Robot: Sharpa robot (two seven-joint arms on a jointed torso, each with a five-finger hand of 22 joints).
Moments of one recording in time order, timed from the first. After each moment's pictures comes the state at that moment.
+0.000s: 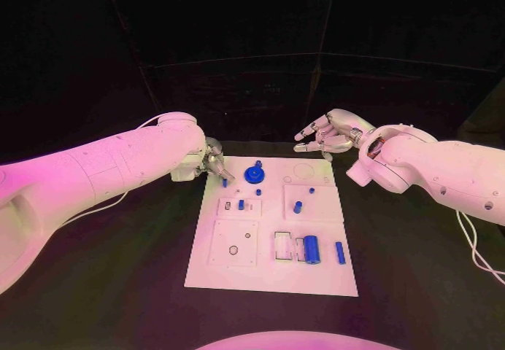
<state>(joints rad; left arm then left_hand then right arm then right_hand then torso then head) 1.36 -0.45 -0.10 0.94 -1.09 0.35 -0.46 1.17 0.02 0.04 0.25 0.05 0.91 0.05 0.58 0.62 1.26 -0.02 1.14 0.95 1.46 -0.09 1.57 1.31 0.08 1.43 0.03 1.28 1.17 1.31 -0.76 -0.04 1.35 -0.88 -0.23 0.08 1.31 0.00 -0.12 0.06 0.31 0.97 0.15 0.07 0.07 1.33 0.05 1.02 1.13 1.47 -0.02 1.36 1.22 0.14 1.13 0.09 1.15 0.69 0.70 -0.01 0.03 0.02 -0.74</state>
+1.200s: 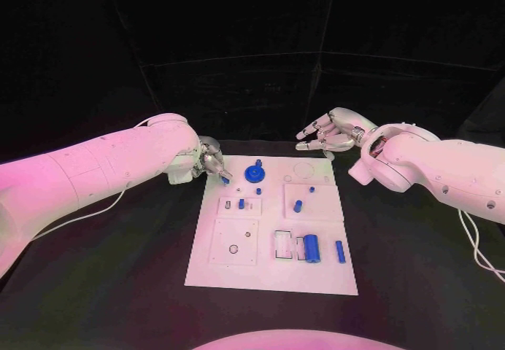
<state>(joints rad) 1.36 -0.52 -0.10 1.04 -1.01 0.27 -0.43 1.24 -0.04 0.47 0.15 0.05 0.90 0.05 0.60 0.60 1.26 -0.03 1.12 0.91 1.46 -0.09 1.57 1.31 0.08 1.43 0.02 1.28 1.17 1.31 -0.77 -0.04 1.35 -0.88 -0.23 0.08 1.31 0.00 -0.12 0.06 0.31 0.97 0.15 0.07 0.07 1.33 0.05 1.02 1.13 1.47 -0.02 1.36 1.22 0.14 1.13 0.09 1.15 0.69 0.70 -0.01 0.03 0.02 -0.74</state>
